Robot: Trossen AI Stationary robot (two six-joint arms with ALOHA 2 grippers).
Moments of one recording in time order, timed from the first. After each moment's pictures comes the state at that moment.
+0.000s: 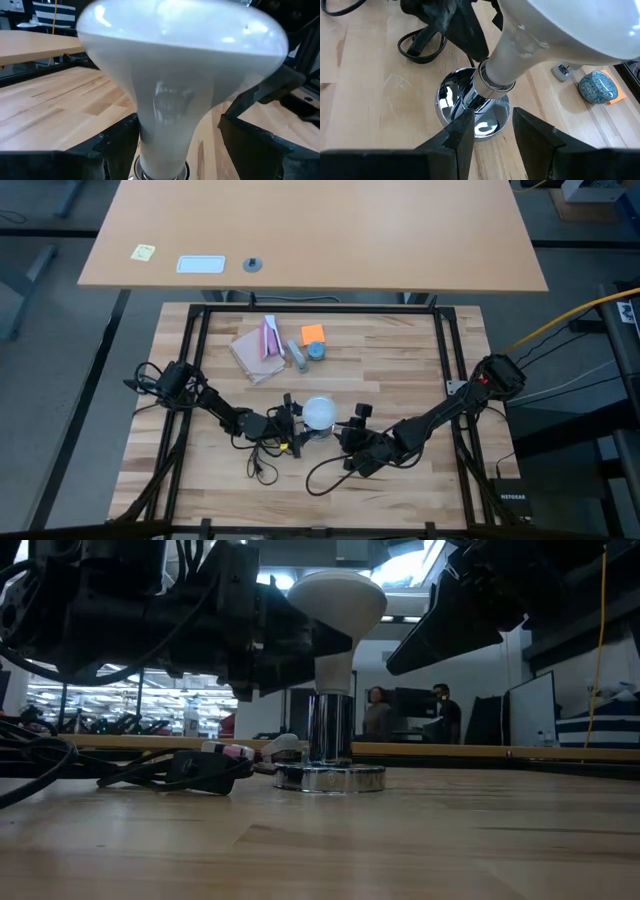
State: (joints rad) left arm -0.37 2.01 0.62 1.39 -0.61 -0.13; right arm 0.54 1.75 1.05 -0.22 0.75 0.34
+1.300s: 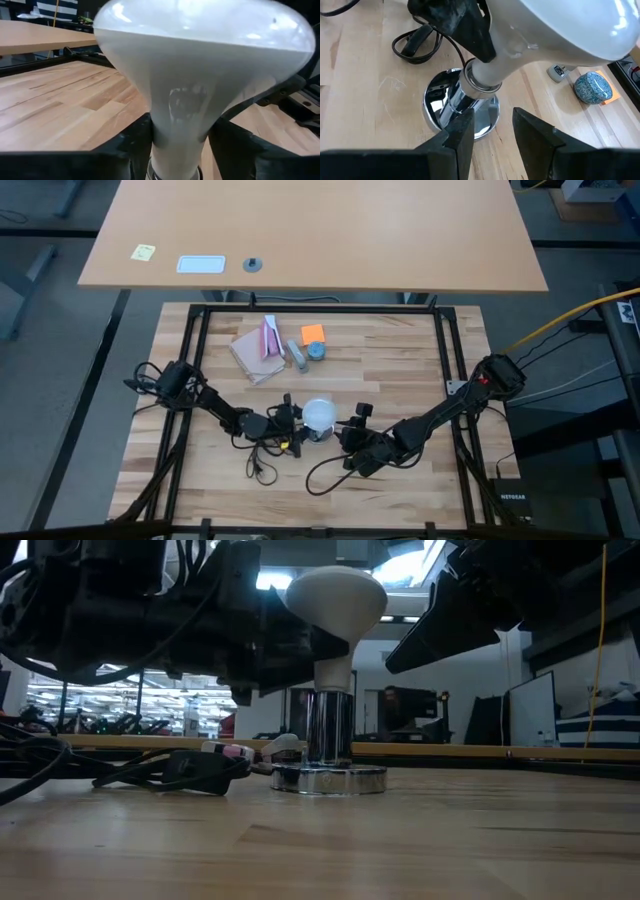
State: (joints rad) left arm -0.38 2.01 0.62 1.37 -0.61 -0.20; right arm 0.54 1.75 1.05 -0.22 0.77 0.34
